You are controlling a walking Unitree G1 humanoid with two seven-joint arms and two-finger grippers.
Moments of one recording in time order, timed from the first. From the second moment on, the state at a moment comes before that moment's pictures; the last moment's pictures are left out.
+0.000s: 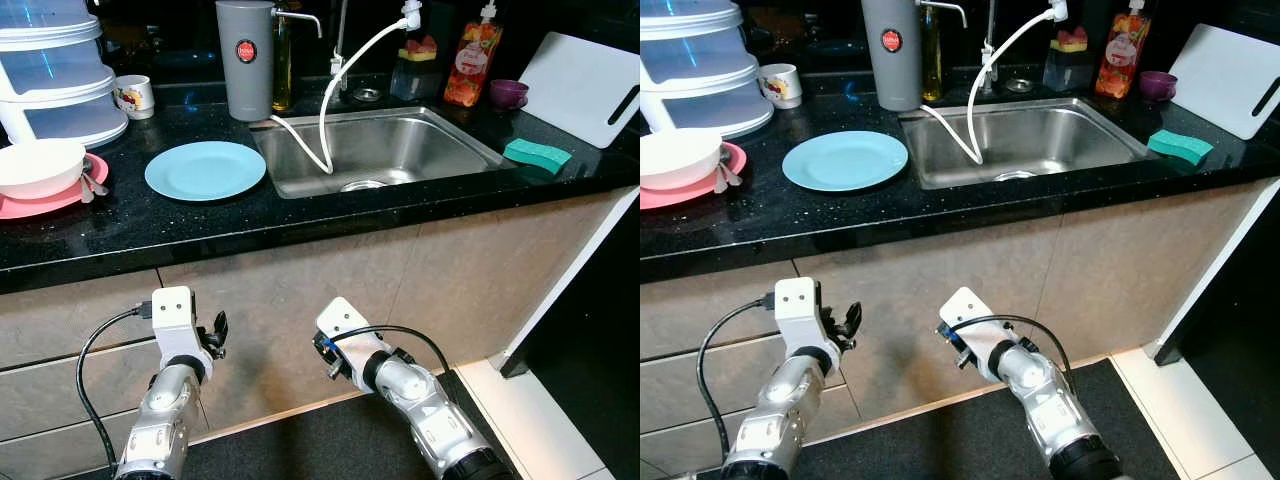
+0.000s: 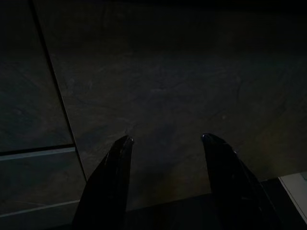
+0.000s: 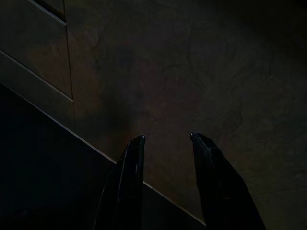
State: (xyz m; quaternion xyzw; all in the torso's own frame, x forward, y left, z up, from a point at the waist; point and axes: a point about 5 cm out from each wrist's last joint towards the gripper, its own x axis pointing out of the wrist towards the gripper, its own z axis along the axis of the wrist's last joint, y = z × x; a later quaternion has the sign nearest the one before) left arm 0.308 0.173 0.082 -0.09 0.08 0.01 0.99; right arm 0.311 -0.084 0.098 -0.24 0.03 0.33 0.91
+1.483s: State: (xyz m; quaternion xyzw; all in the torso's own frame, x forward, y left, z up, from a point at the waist) left arm 0.308 0.172 0.082 -0.09 0.08 0.00 0.99; right arm 0.311 -0.082 0.098 -0.23 0.02 0.33 0.91
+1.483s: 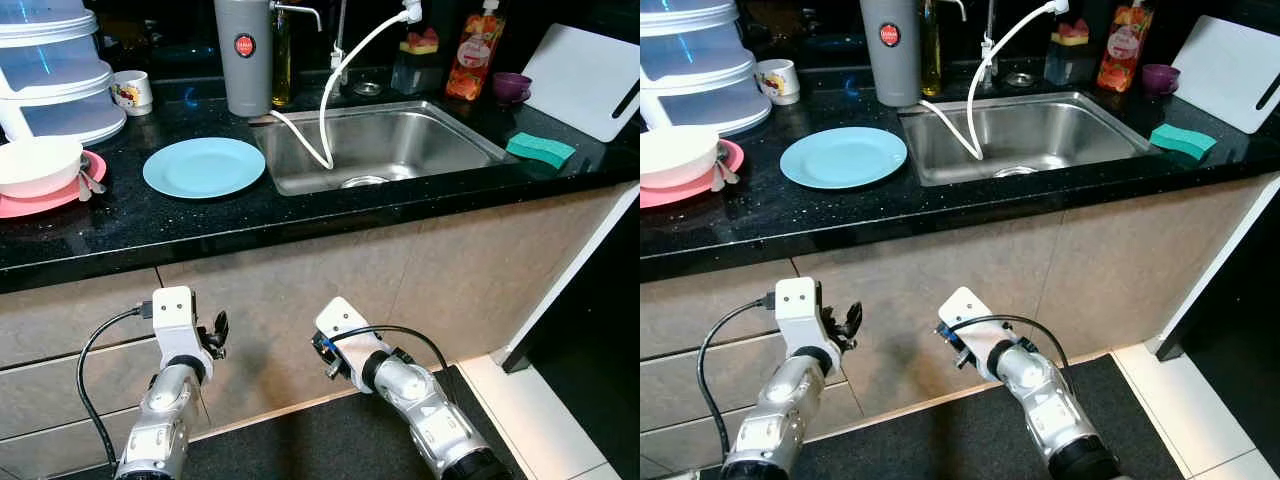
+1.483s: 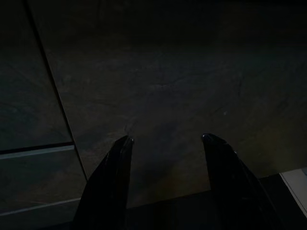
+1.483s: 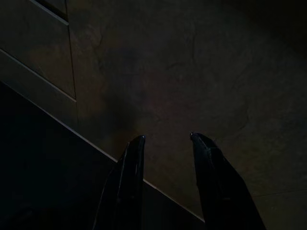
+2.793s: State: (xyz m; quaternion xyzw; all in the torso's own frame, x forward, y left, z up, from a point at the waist) left arm 0.308 0.172 0.081 -0.08 0.08 0.01 0.99; right arm 0.311 -0.082 0.099 -0.23 0.02 0.33 0.91
